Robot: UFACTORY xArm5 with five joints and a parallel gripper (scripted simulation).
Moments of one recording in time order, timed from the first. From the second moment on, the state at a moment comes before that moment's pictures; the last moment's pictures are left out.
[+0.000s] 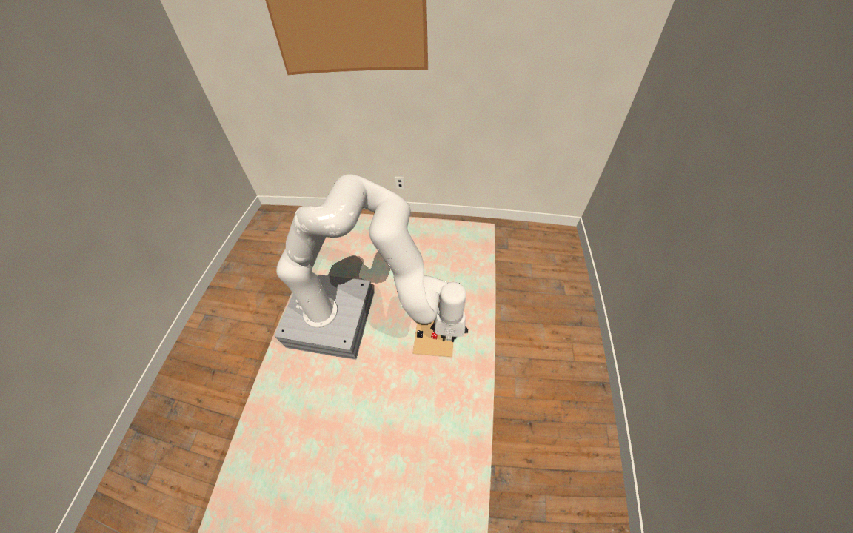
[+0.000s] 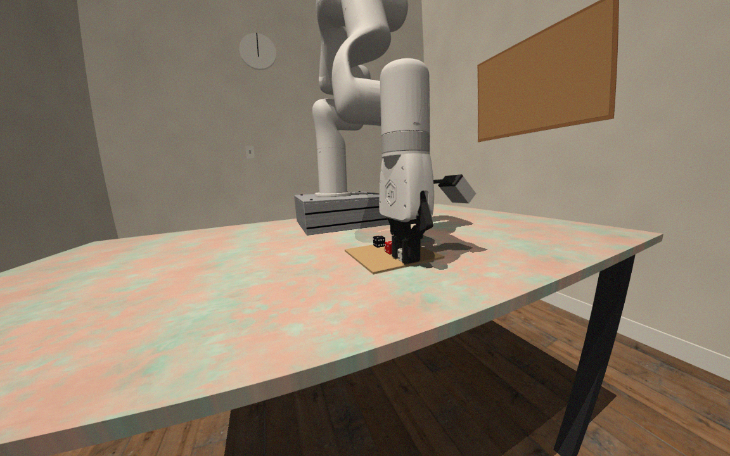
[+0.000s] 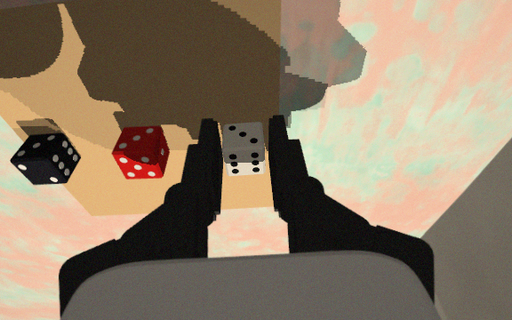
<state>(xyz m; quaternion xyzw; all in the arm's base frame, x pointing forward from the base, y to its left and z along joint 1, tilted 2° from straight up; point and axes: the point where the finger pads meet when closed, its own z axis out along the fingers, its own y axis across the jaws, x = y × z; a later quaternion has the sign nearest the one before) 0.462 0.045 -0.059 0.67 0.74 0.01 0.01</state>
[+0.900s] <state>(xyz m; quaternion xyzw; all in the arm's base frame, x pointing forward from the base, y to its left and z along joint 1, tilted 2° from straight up) 0.461 0.045 -0.046 0.67 0.74 0.01 0.01</state>
